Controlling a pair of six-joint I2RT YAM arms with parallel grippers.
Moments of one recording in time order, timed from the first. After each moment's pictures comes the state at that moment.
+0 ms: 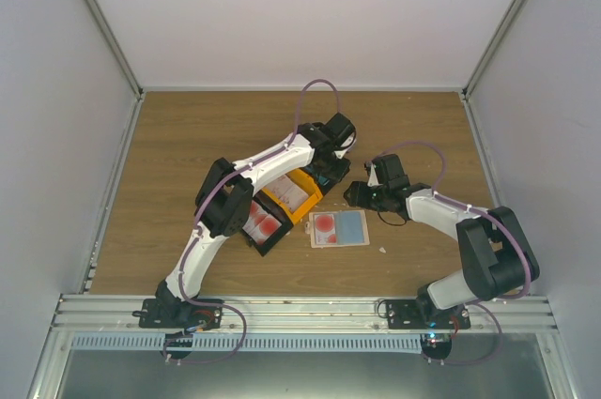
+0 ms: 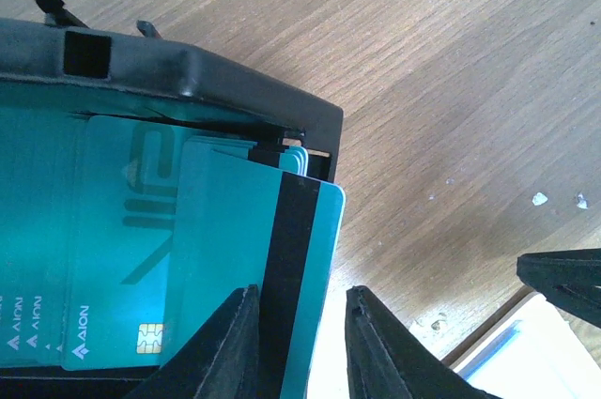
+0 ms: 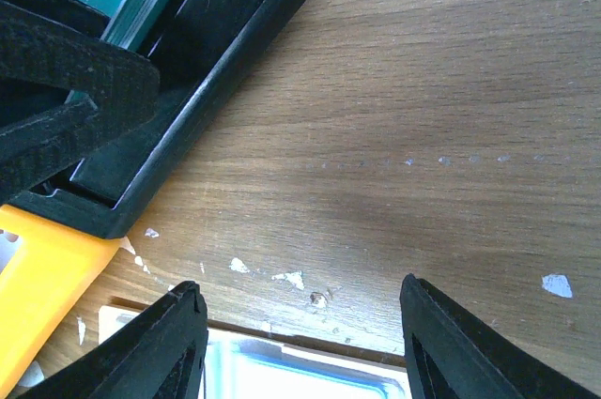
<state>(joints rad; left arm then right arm) -0.78 2.29 2.02 -0.89 0.07 -0.22 0.36 1.47 0.69 -0.16 -0.24 0.50</state>
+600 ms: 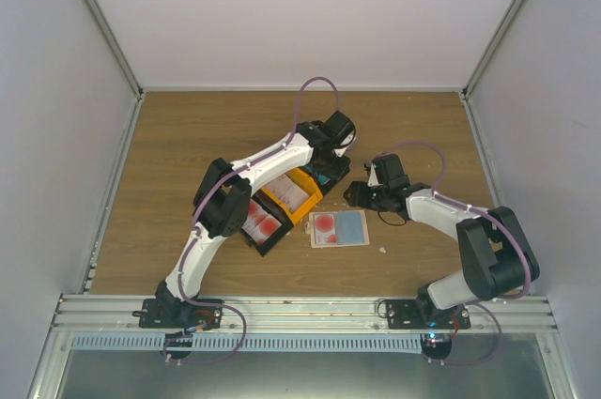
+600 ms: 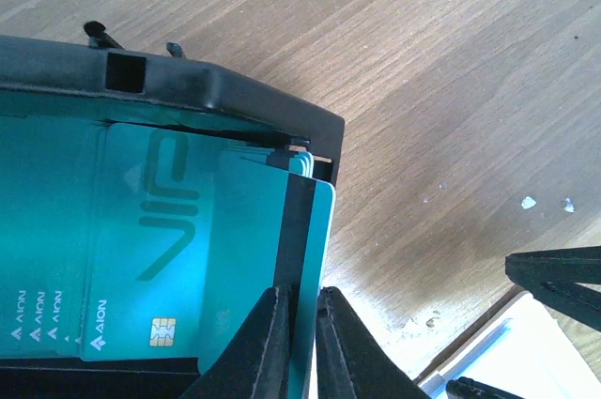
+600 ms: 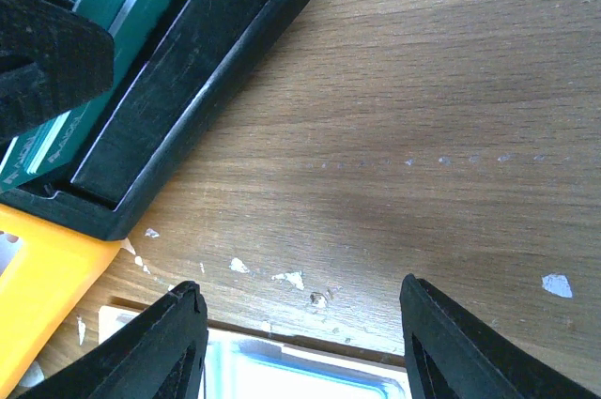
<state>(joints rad) -0.78 2.28 2.02 -0.89 0.06 -0.22 0.36 1.47 0.69 -0.16 -0.24 0.50</state>
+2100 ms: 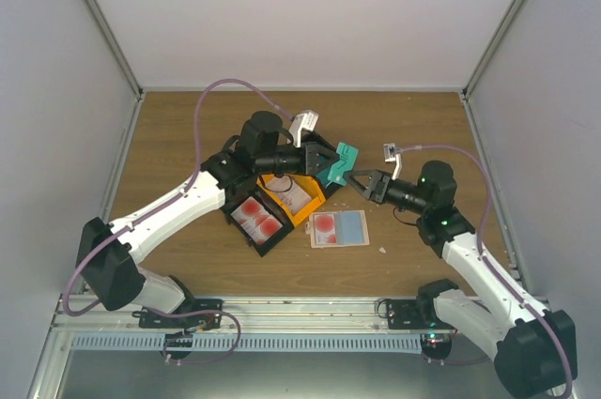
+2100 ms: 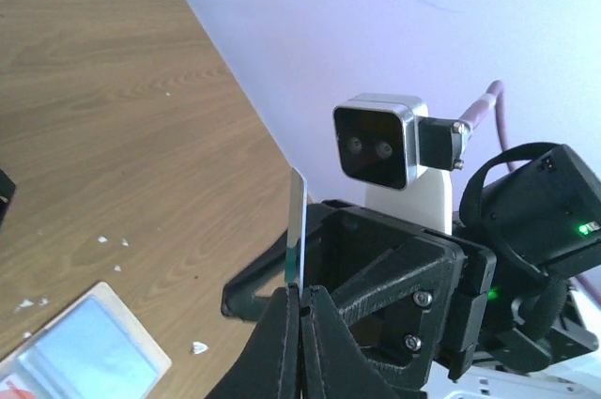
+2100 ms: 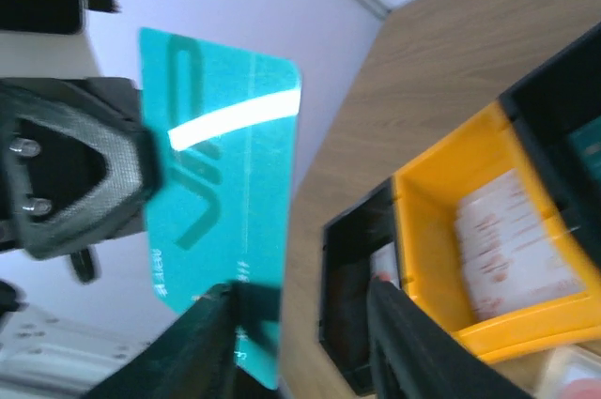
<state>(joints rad) -0.73 1.43 1.24 -0.17 0.49 -0.70 0.30 0.91 0.55 0.16 -0.76 0.78</state>
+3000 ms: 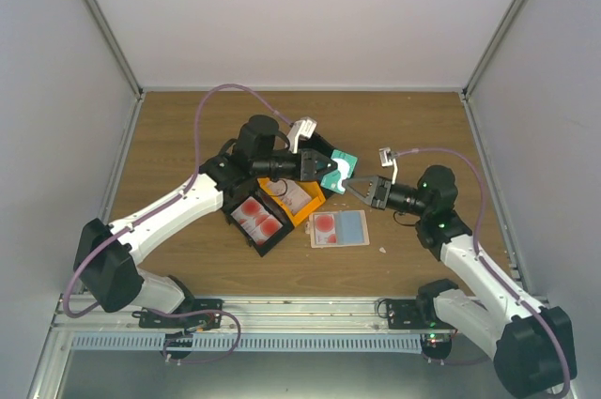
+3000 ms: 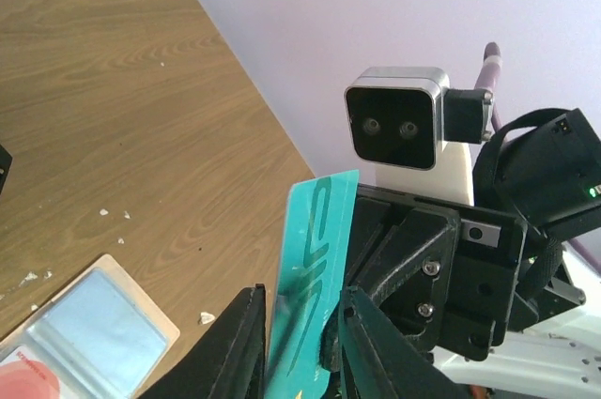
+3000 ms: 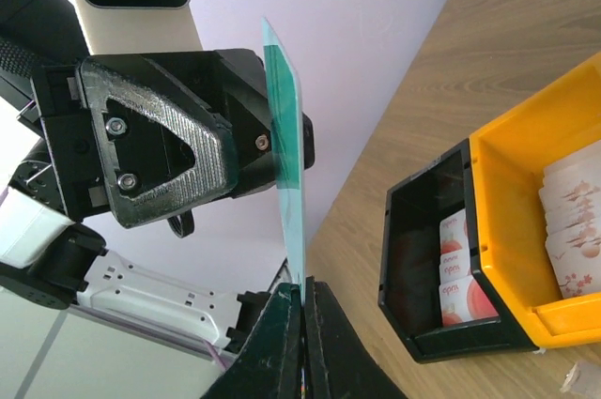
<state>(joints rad) -0.71 1.41 1.18 -0.15 0.58 -0.68 0.30 0.91 0.49 0.35 -0.94 0.92</state>
